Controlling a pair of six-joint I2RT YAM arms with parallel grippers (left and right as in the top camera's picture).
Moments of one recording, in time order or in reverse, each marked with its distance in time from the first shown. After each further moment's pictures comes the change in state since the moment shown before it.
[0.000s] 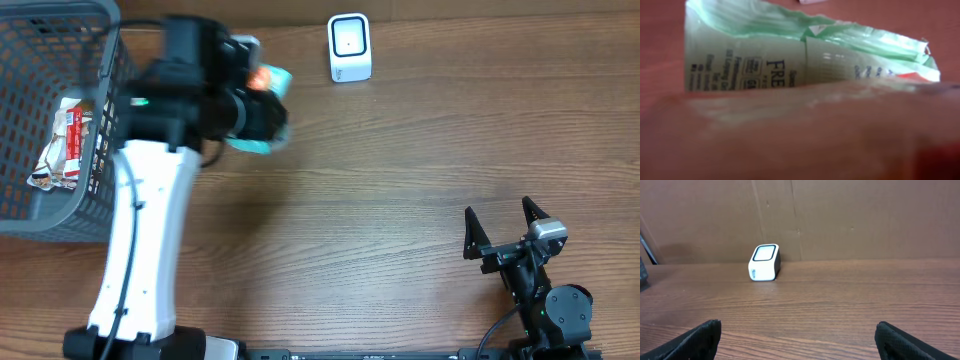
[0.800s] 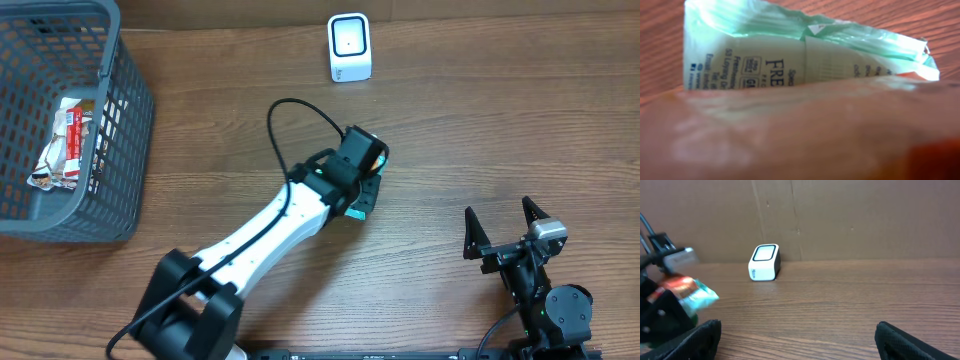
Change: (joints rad) left arm -0.464 0.097 -0.626 0.655 -0.247 -0.272; right arm 0.000 0.000 0.000 -0.001 0.000 0.000
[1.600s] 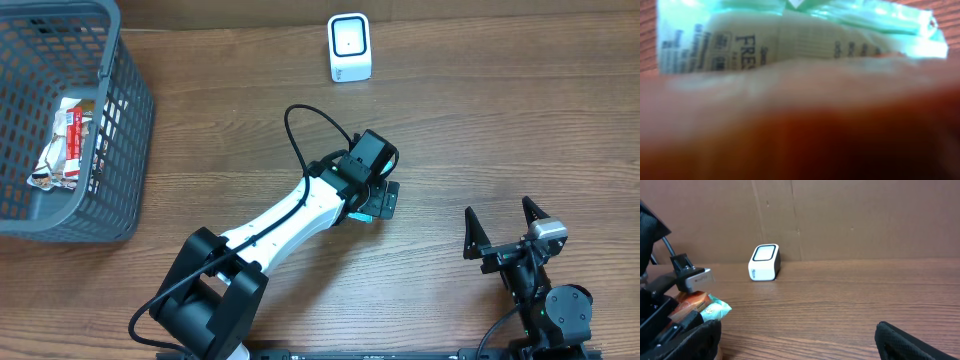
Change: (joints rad) left arm -0.023 0.100 0.034 -0.013 0.027 -0.054; right arm 0.000 0.000 0.000 0.001 0.000 0.001
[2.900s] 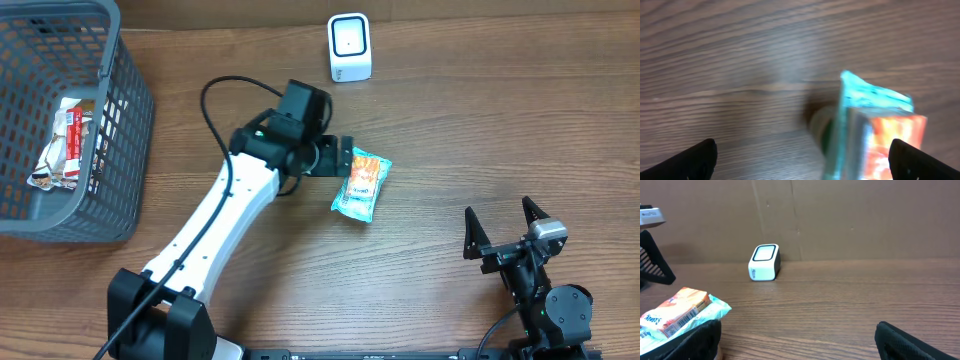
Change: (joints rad) left arm 0.286 -0.160 0.145 -0.222 0.137 0.061; right arm 0.000 0.000 0.000 0.000 0.000 -0.001
